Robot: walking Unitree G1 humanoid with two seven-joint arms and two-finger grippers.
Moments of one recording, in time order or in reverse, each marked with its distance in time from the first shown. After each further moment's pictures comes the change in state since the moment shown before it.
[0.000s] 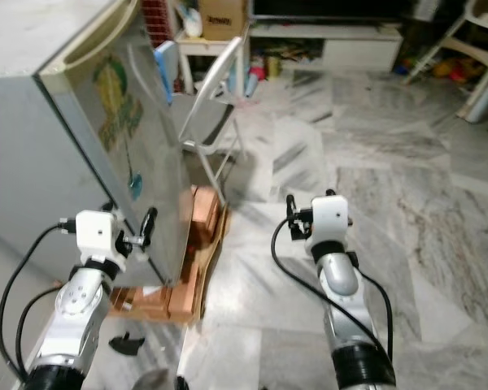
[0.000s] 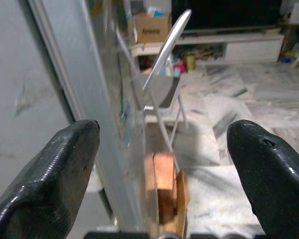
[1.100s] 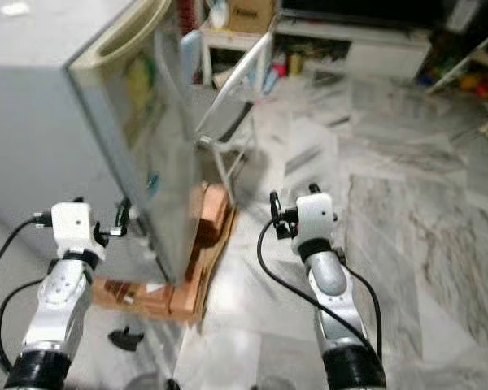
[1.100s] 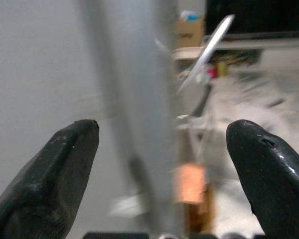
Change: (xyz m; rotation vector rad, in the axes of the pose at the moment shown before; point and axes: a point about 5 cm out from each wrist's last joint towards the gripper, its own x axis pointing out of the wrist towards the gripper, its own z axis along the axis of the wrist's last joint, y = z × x) left arm 0.008 0.009 -0.003 -0.014 0.015 0.081; right arm -0.010 0.001 -0.002 -0.027 0.005 0.047
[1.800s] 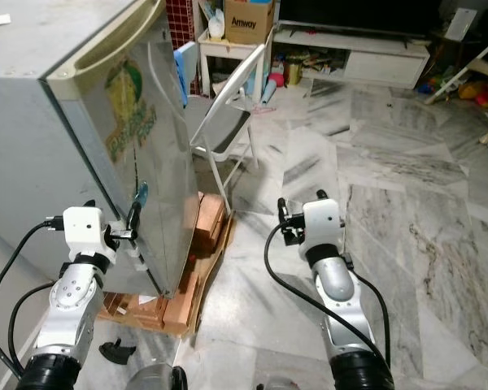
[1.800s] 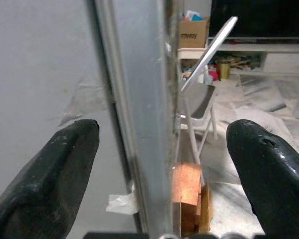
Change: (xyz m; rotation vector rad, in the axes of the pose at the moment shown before) left arm 0.005 0.005 -0.004 0.011 0.024 0.016; right arm 0.001 0.005 0.001 0.001 0.002 0.013
